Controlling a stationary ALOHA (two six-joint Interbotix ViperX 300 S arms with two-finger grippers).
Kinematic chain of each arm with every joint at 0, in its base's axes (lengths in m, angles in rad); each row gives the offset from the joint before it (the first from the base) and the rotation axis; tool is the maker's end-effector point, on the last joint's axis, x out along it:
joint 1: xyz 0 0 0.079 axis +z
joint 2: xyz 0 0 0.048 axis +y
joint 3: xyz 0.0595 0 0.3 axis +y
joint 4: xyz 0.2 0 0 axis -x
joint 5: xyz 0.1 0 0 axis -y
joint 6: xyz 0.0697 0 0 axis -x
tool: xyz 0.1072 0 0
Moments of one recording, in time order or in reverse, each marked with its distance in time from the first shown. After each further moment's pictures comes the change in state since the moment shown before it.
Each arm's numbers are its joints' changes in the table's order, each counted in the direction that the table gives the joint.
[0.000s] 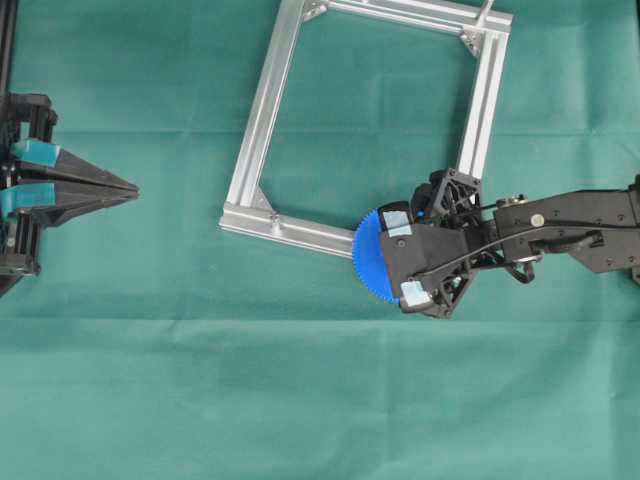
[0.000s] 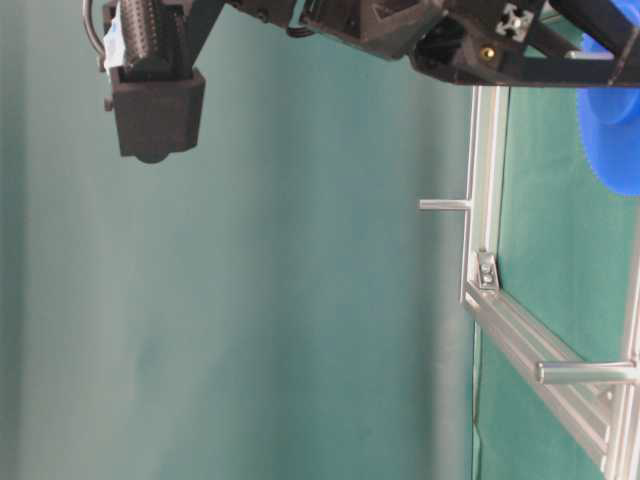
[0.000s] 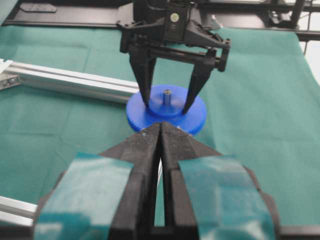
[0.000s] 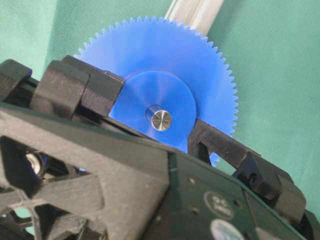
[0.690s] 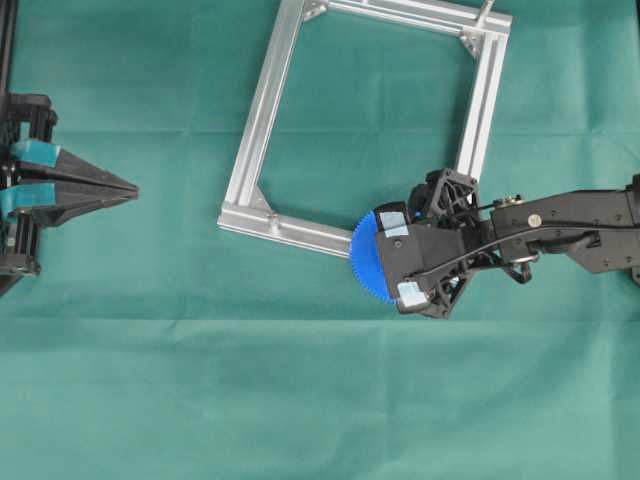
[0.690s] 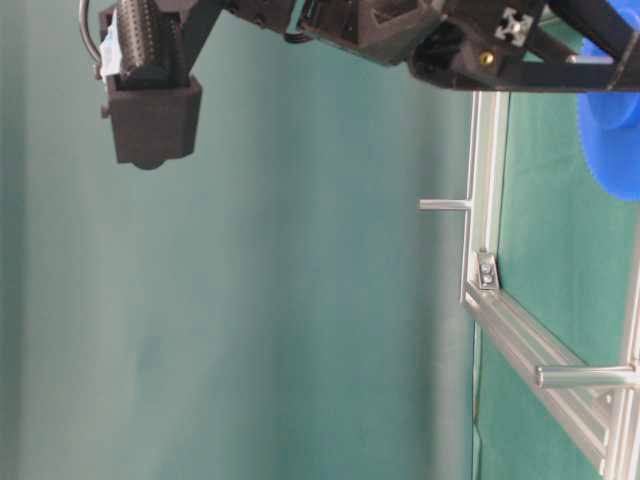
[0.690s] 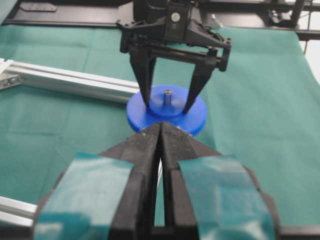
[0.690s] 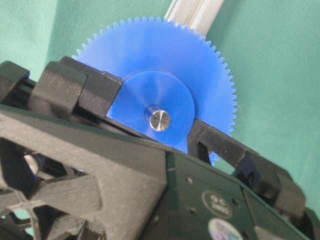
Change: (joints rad) left arm 0.000 0.000 0.000 0.000 -0.003 0.000; right arm 0.002 -0.003 -0.020 0.011 -0.018 0.017
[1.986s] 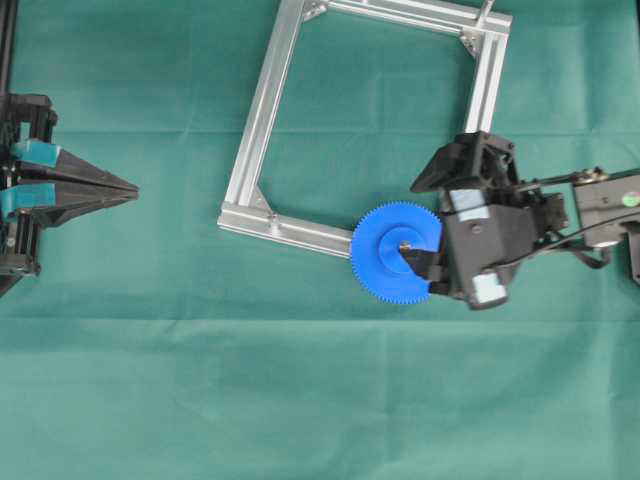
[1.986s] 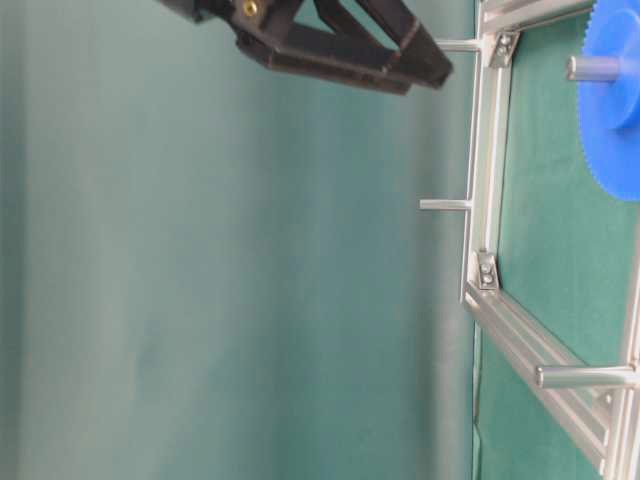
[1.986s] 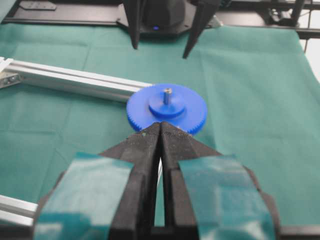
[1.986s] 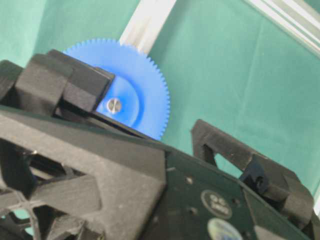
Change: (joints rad) left arm 0.000 0.000 0.000 0.000 -0.003 0.000; right arm 0.018 -0.256 0.014 0.104 -0.095 0.000
